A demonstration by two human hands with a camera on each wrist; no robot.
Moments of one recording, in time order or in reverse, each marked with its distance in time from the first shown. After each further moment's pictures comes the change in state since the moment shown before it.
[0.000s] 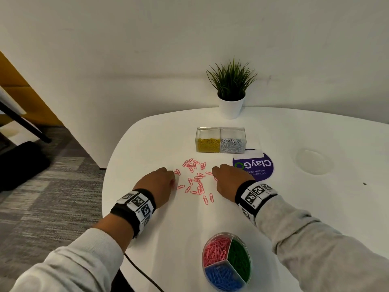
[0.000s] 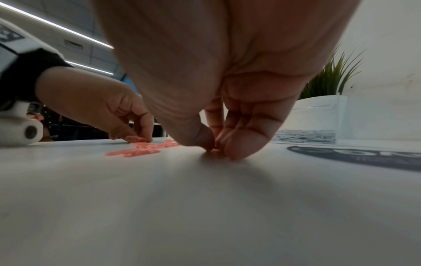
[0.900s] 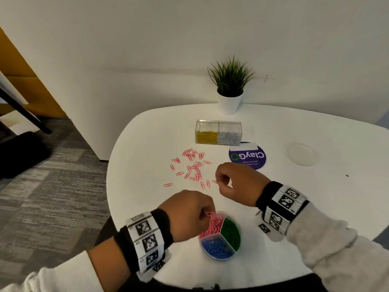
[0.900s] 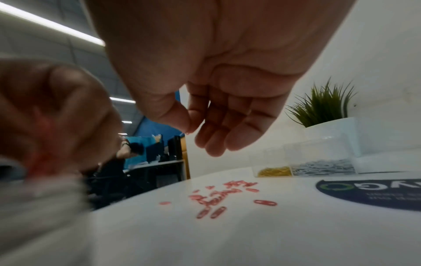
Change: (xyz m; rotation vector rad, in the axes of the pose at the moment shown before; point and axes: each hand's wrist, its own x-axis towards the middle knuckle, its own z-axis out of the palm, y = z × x) left_hand -0.123 0.098 -0.028 -0.296 -0.087 0.395; right_hand -0.094 -0.008 -0.033 0.357 0.150 -0.201
